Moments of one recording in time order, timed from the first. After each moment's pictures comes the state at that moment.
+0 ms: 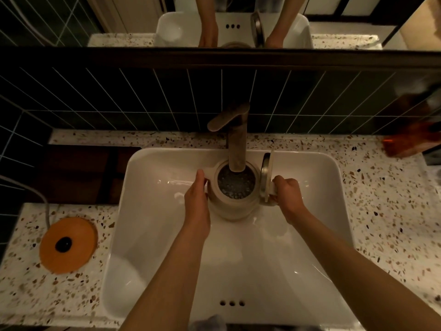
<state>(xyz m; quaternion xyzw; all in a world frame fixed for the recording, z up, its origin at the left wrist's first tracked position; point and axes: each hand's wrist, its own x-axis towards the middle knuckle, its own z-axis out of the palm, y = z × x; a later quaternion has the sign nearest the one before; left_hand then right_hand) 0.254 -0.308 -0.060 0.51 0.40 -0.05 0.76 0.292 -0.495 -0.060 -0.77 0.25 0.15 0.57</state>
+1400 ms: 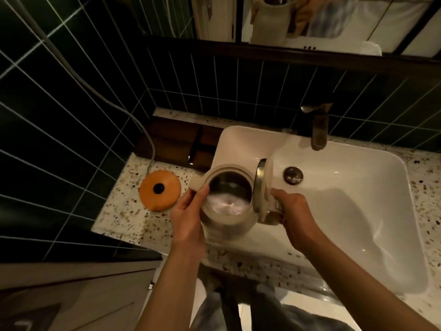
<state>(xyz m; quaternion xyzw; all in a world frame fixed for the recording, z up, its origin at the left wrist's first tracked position) 0.043 -0.174 0.046 0.45 0.40 0.13 0.78 0.116 -0.343 0.044 -0.73 0.11 0.26 0.63</state>
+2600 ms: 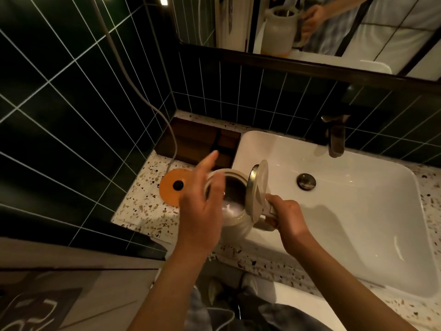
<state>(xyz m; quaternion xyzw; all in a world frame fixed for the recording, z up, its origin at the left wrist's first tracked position) -0.002 -0.142 0.111 0.78 0.19 0.20 0.56 0.072 -0.288 0.046 -0.73 0.10 0.25 0.63</state>
